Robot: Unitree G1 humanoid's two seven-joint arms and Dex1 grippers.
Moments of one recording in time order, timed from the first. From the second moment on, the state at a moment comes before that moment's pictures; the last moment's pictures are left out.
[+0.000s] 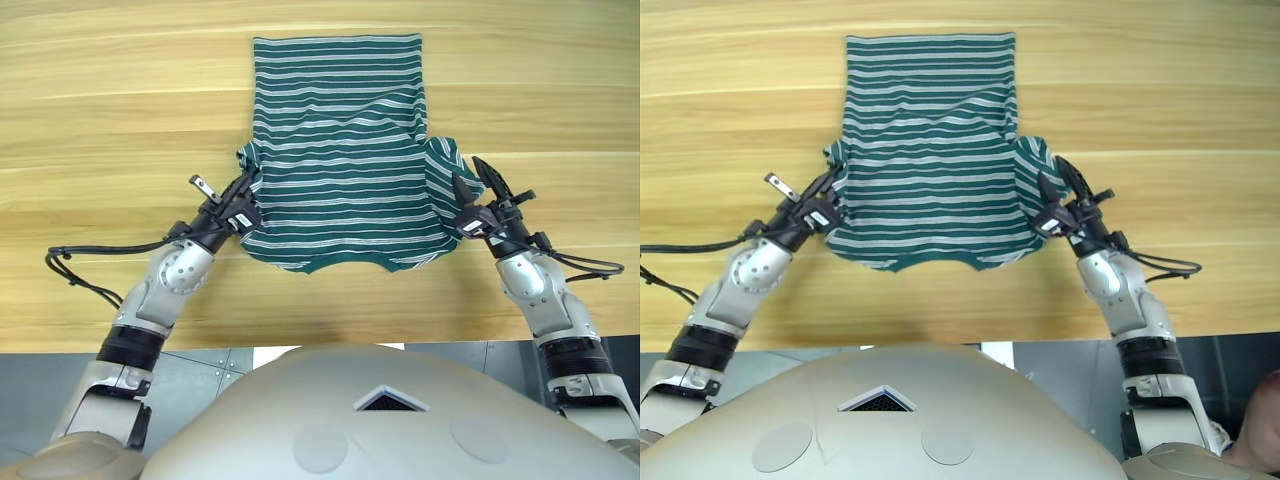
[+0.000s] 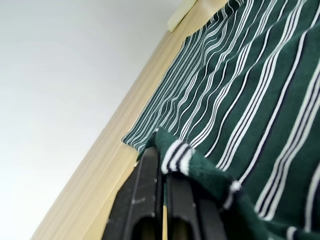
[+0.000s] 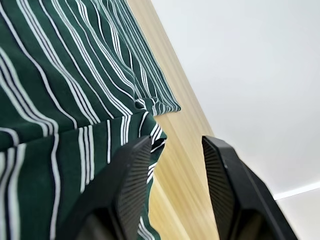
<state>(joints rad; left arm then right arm) 0.15 0.58 -0.27 0.14 0.39 -0.46 -0.06 0.19 -0.57 0.09 0.22 -0.58 -0.57 -0.11</state>
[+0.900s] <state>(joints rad) 0.15 0.61 -0.34 0.08 0.44 -0.50 -0.25 0.19 -0.56 0.12 0.23 -0.58 -0.57 -0.11</state>
